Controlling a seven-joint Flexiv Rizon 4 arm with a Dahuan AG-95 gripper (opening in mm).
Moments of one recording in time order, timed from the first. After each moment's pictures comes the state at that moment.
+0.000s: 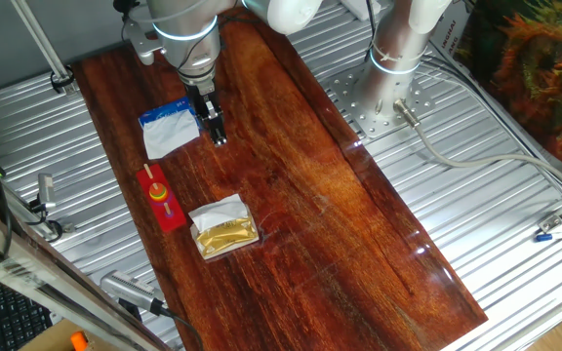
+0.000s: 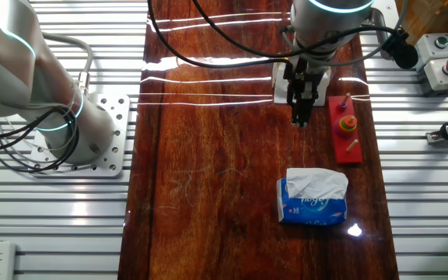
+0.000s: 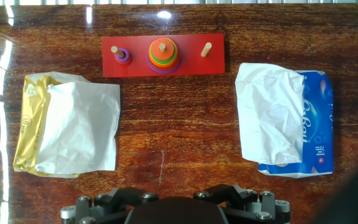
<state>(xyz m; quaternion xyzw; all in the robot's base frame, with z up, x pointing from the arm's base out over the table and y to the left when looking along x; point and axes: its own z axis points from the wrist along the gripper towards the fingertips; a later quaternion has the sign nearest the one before) 0.500 0.000 0.170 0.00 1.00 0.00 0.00</state>
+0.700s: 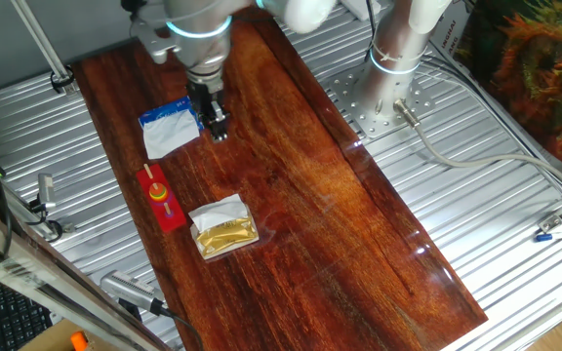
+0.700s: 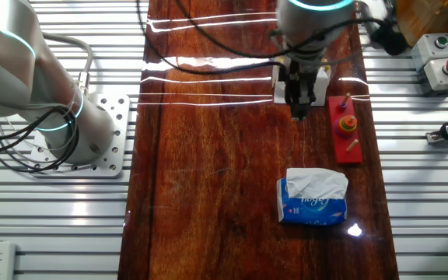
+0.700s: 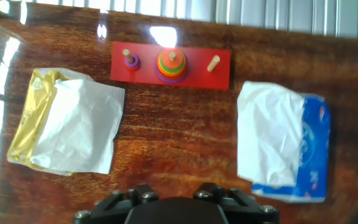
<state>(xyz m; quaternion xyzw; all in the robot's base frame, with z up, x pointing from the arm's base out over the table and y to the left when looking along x) 0.499 -0.002 0.170 -0.07 1.00 -0.03 0.06</state>
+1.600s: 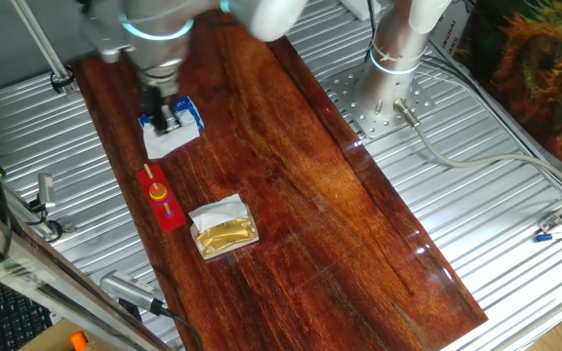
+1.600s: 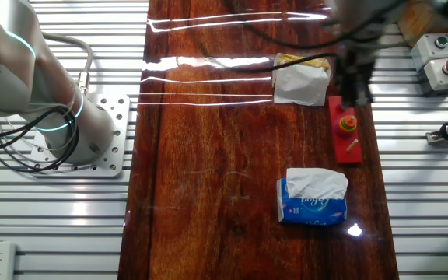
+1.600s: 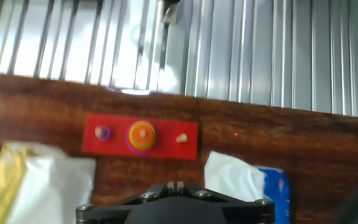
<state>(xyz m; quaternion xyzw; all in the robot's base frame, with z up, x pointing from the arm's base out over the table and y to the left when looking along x) 0.614 -0.015 0.207 -0.04 1.00 -0.04 0.08</state>
